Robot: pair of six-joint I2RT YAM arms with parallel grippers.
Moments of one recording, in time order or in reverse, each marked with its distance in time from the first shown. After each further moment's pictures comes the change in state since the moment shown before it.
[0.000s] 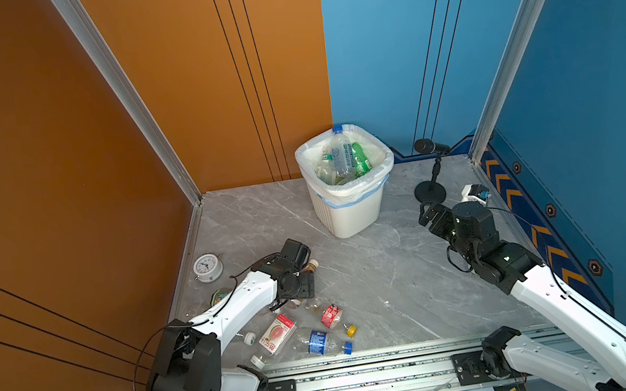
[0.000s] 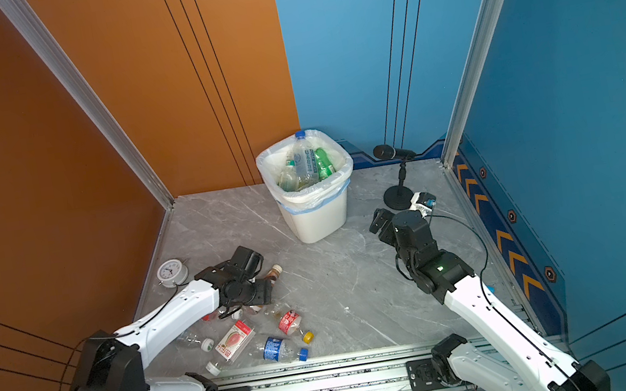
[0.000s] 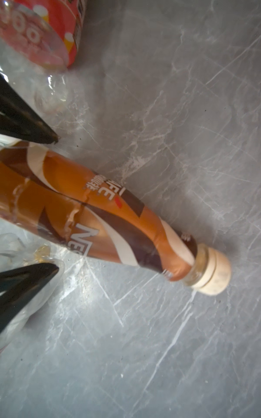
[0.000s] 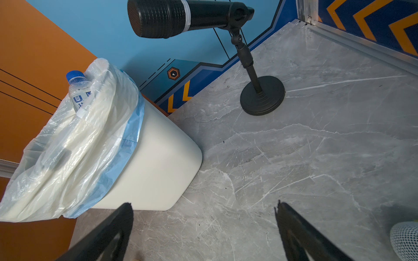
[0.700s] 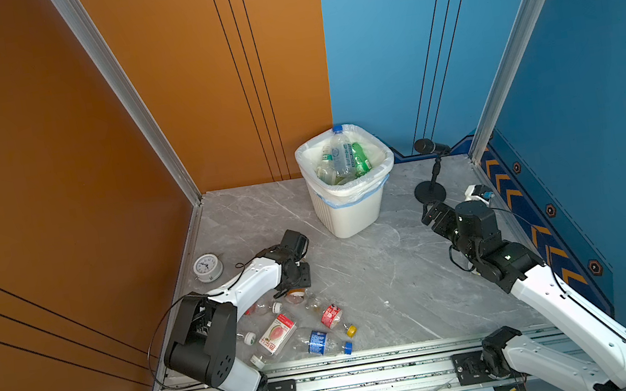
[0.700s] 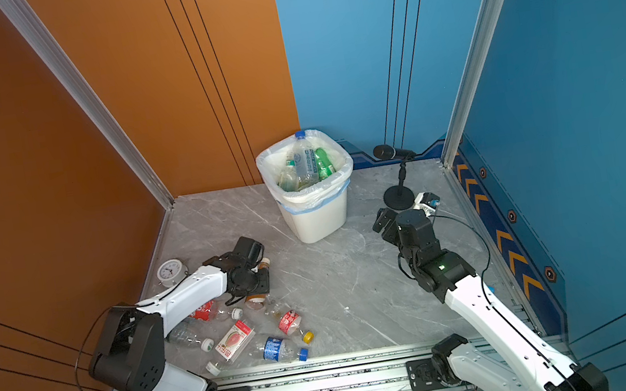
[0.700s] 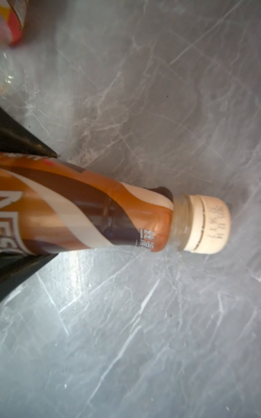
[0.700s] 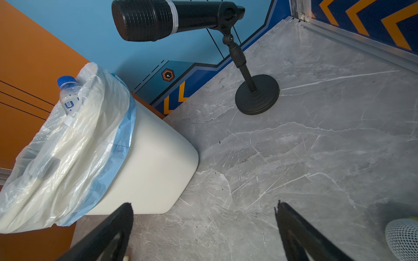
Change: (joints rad) left arm 0.075 0.148 0.077 0.093 0.043 0.016; right arm -0.040 0.000 -0.008 0.001 -0.028 0.012
